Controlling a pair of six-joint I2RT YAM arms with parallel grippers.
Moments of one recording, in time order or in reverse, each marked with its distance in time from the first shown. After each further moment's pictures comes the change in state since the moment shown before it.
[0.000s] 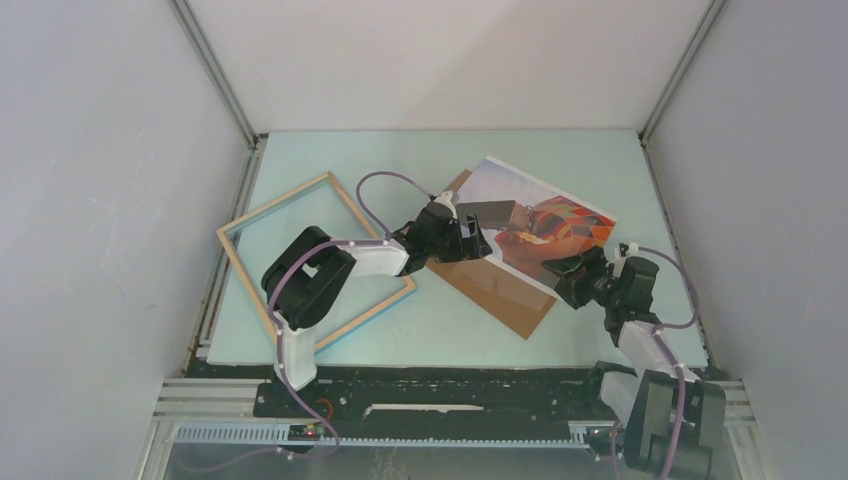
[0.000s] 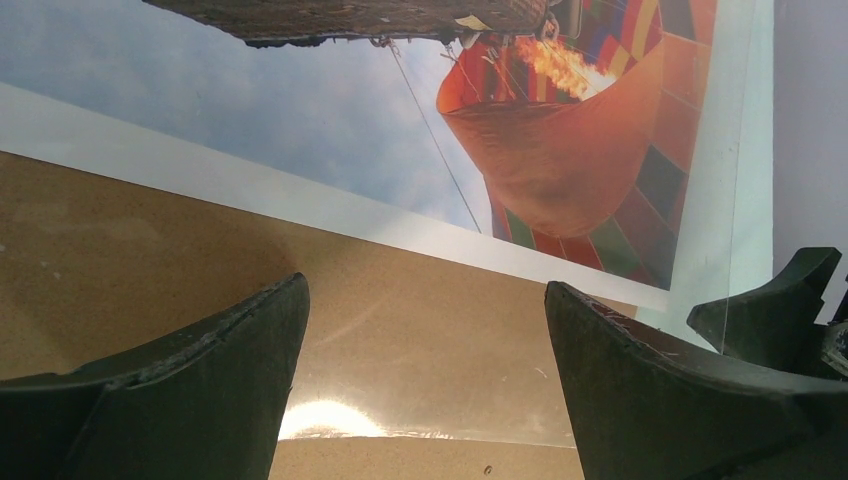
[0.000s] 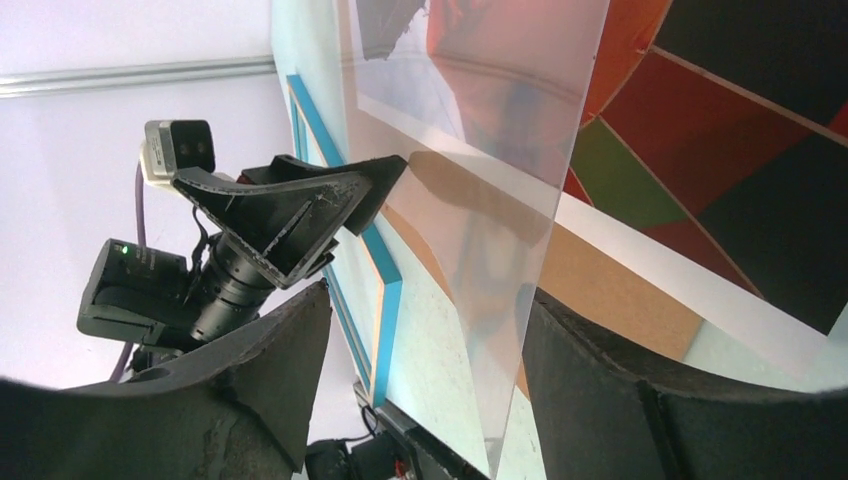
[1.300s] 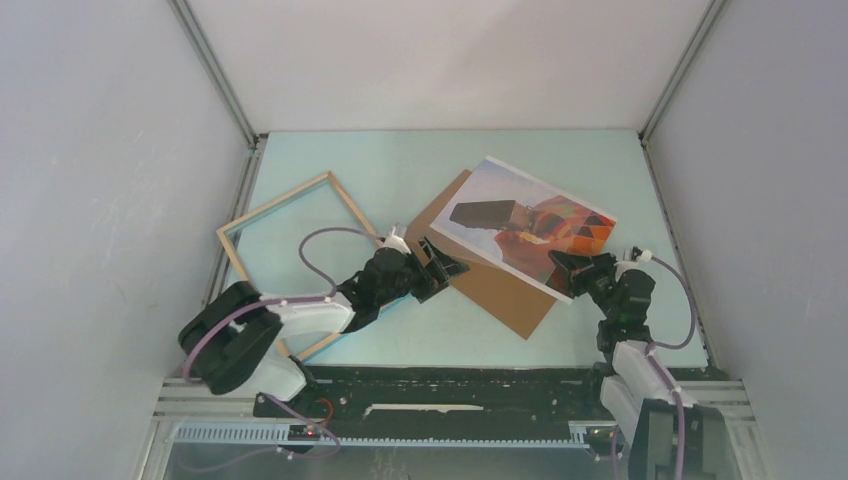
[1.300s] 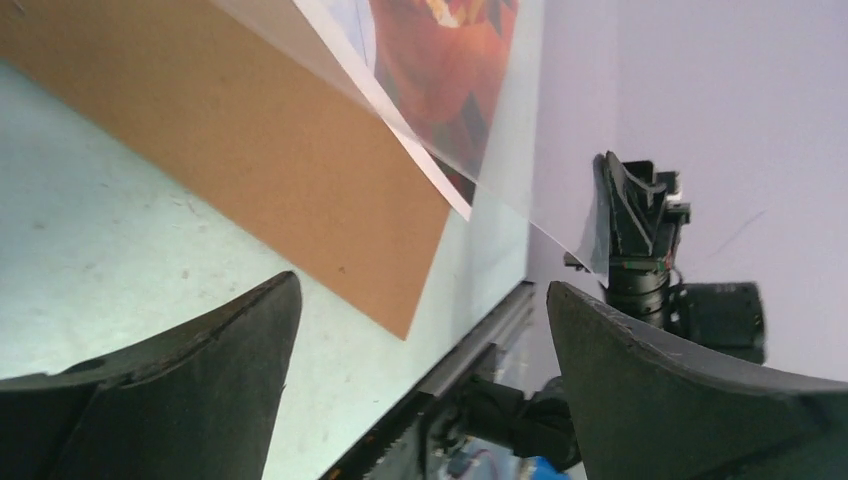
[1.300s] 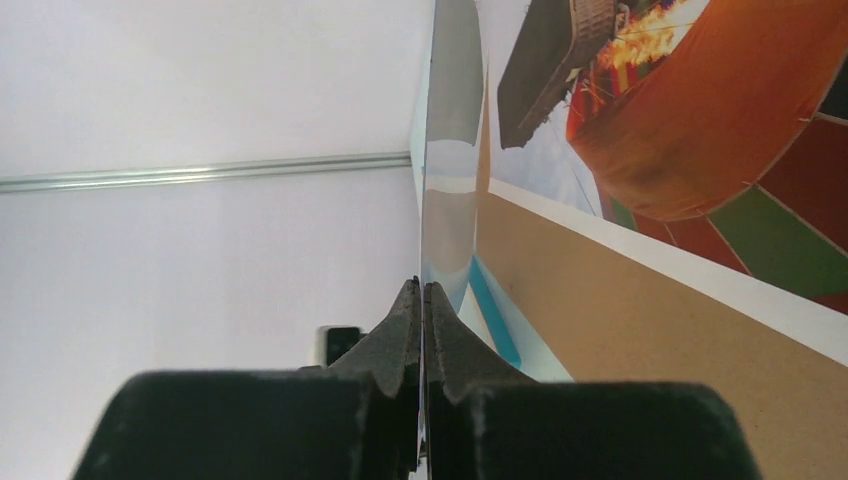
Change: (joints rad) left arm -0.053 -0.555 -0.563 0.231 -0.051 -0.429; right arm 0.100 -0.092 -0.132 0.414 0.217 0.396
